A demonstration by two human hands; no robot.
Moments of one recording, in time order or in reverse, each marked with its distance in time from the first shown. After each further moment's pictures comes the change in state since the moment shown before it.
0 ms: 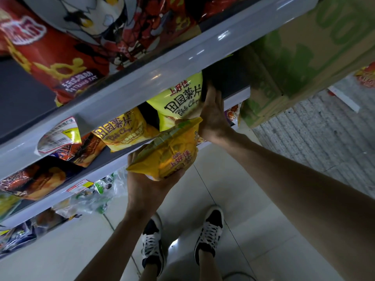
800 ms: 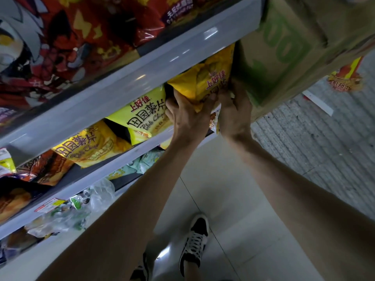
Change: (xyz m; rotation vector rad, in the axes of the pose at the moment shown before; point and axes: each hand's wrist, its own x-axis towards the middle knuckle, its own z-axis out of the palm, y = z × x) left_hand 0.090 0.144 0.161 -0.105 -0.104 0.037; right_hand -0.003 0.026 -0.106 0.441 0.440 0.047
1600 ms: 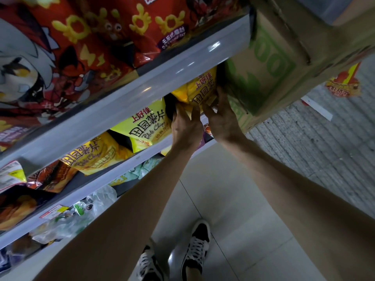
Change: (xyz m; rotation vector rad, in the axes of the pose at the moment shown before) left_hand 0.014 -0.005 0.003 0.044 -0.060 -0.102; right_hand 0.015 0.008 0.008 -0.183 -0.308 0.112
